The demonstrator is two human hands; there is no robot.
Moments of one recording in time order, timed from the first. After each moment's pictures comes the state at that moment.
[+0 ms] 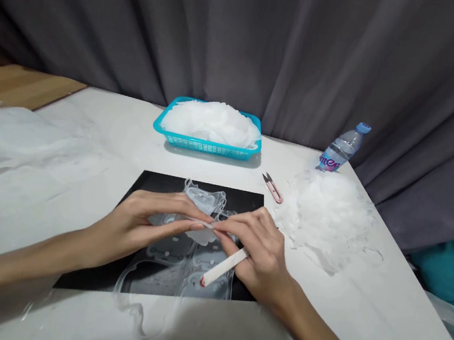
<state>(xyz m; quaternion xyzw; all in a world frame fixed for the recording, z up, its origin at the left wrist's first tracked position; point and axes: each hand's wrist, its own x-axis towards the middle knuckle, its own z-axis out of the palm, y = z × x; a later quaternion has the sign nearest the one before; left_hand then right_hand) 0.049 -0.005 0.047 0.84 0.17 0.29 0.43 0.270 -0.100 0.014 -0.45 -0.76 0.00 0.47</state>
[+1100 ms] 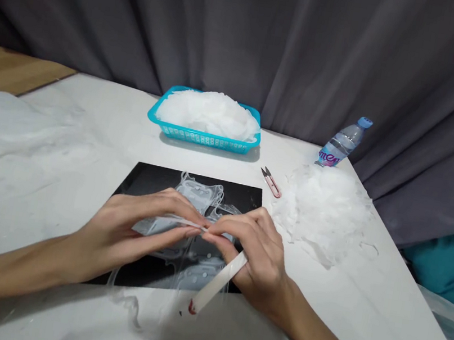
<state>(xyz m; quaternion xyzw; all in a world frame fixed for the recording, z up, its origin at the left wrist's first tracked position) 0.049 -0.022 0.042 0.86 0.14 0.33 0.37 0.265 -0.110 0.022 -0.42 -0.76 0.00 0.50</state>
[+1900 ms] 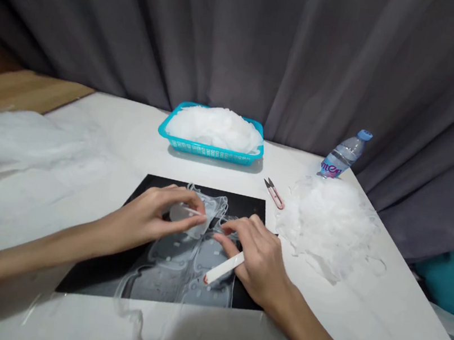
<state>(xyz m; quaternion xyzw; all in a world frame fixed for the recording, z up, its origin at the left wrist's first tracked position) 0.047 0.012 0.035 0.87 0.27 0.22 0.35 0.272 -0.097 0.002 -0.49 -0.78 -0.01 0.39</state>
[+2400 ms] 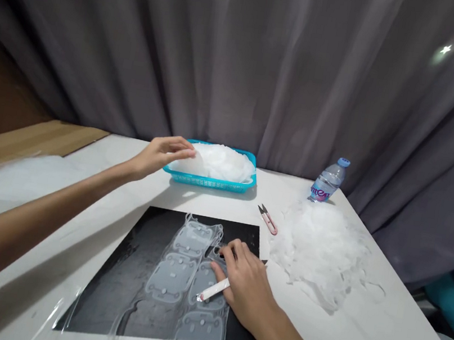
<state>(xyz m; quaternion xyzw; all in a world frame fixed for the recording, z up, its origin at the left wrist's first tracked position) 0.039 0.178 0.073 0.82 0.33 0.37 0.27 0.265 -0.083 -0.034 -0.55 -0.80 -0.06 0.25</state>
